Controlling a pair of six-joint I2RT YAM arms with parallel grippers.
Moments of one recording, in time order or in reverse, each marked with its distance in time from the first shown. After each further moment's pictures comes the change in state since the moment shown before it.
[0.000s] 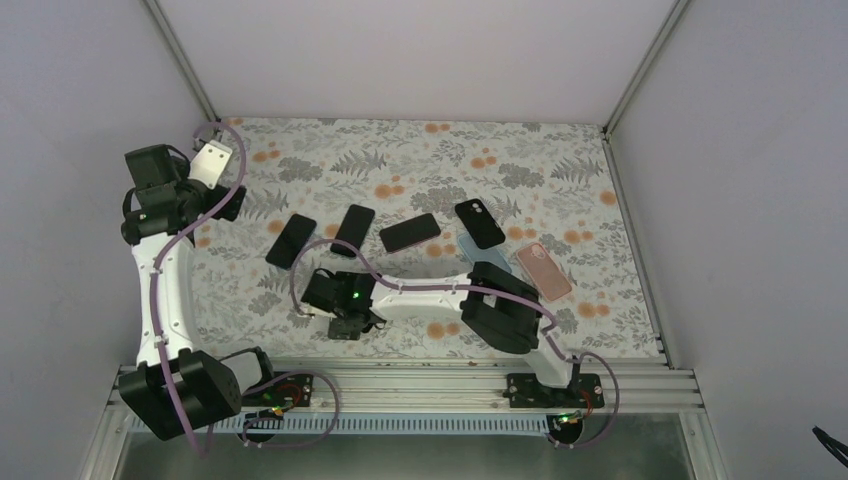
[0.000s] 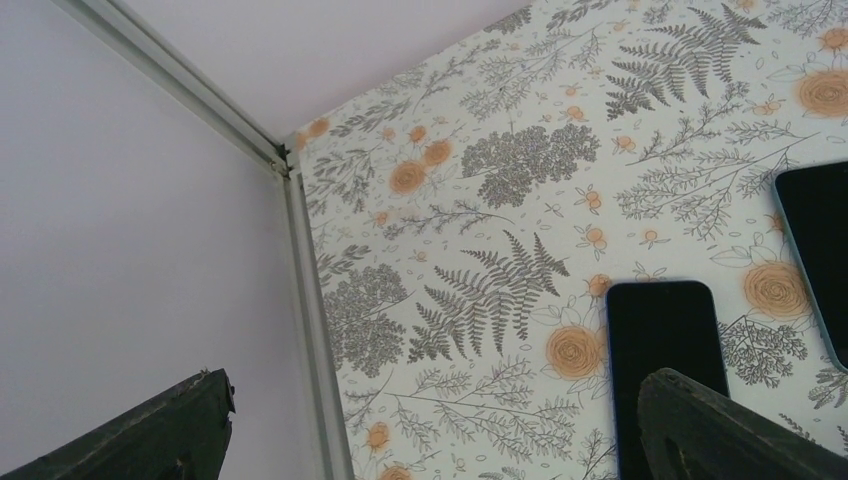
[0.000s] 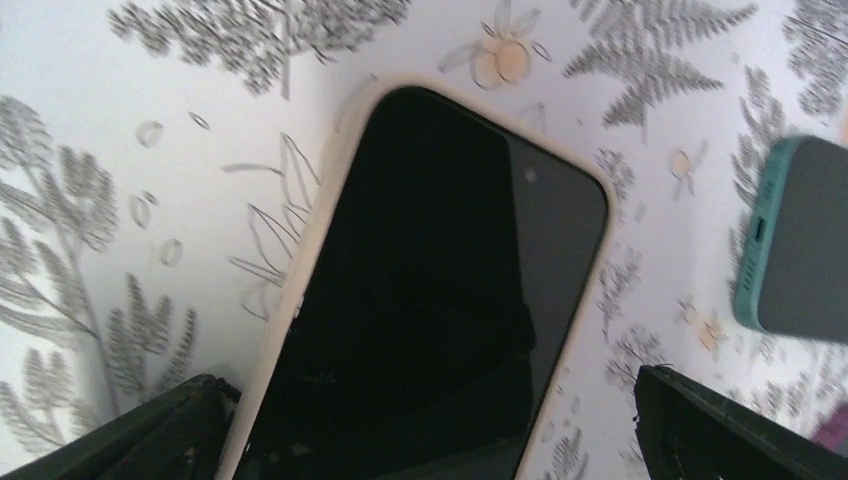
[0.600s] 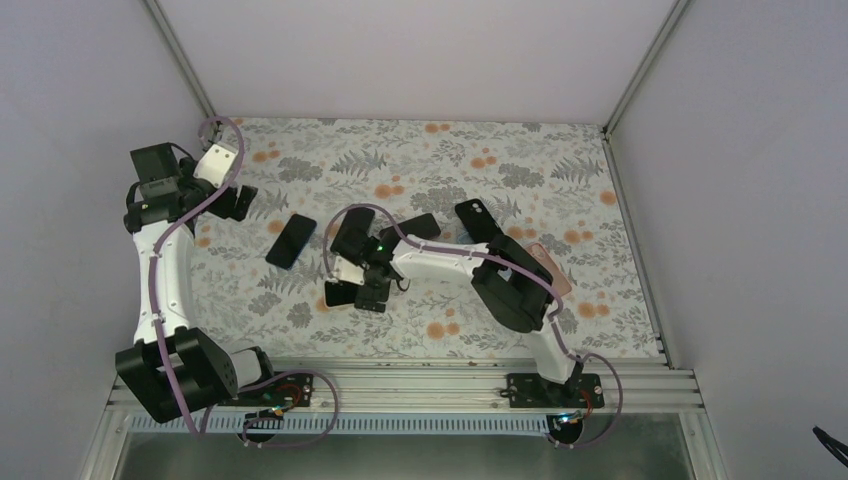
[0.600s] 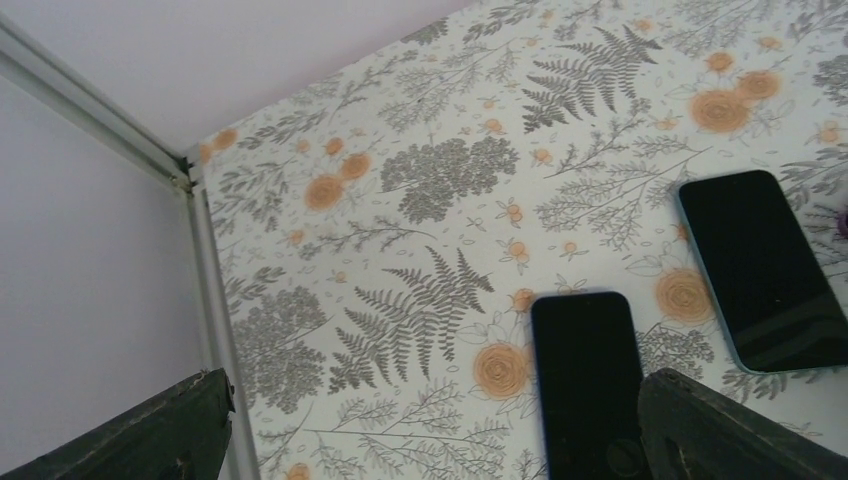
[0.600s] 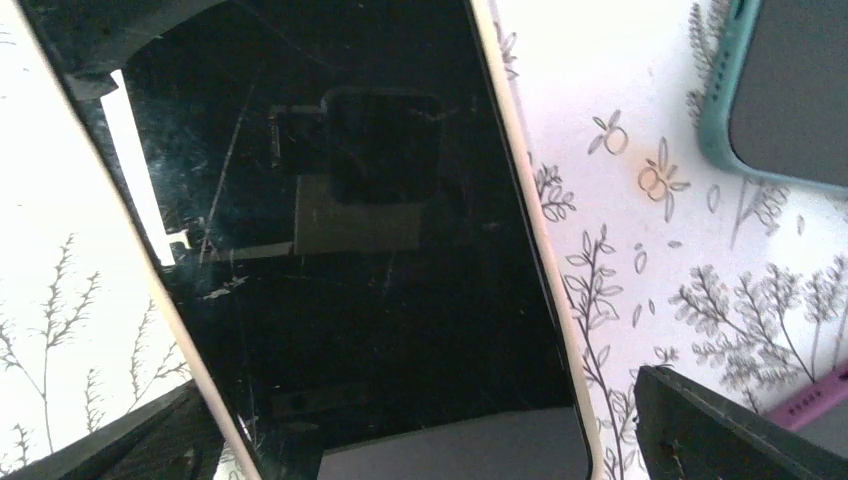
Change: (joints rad) left arm 0.010 0.079 0.007 -0.010 0.140 -0.006; right arm -0.204 -0.046 -0.047 -0.091 -0.171 -0.089
